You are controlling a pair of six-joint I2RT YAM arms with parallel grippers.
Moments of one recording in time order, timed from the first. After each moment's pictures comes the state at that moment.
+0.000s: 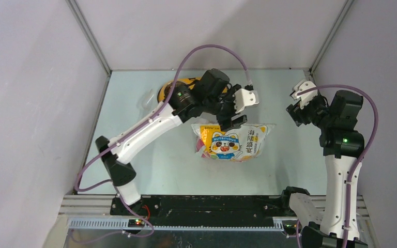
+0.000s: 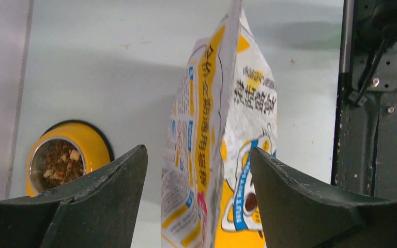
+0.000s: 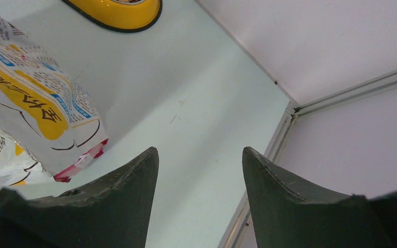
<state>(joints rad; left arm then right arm) -0.96 1.75 1.98 -0.87 0.32 0.45 -0.19 0.90 1.22 -0.75 -0.56 -0.74</state>
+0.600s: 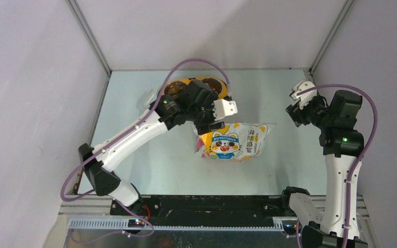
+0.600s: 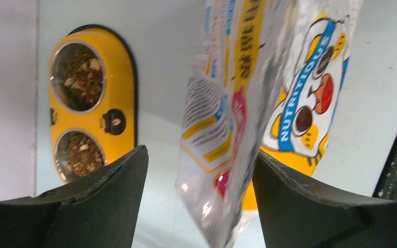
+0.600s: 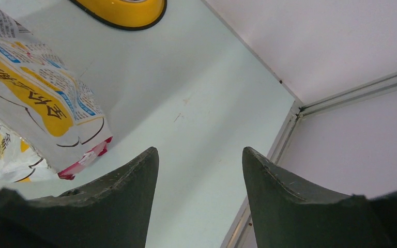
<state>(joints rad) -0.90 1.56 1.65 -0.88 0.09 0.58 -0.19 0.90 1.22 -0.76 -0.57 -0.74</state>
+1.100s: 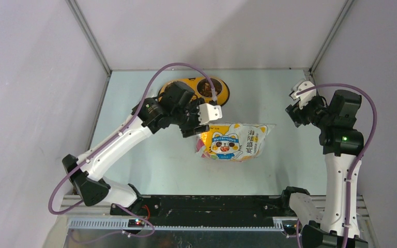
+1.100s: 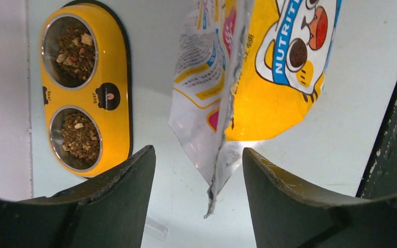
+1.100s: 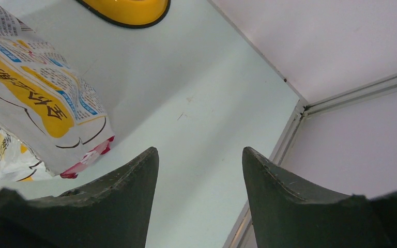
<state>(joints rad) -0.80 1.40 1.54 -0.94 0.16 0.65 -0.19 0.91 1.22 -0.77 -0.58 -0.74</state>
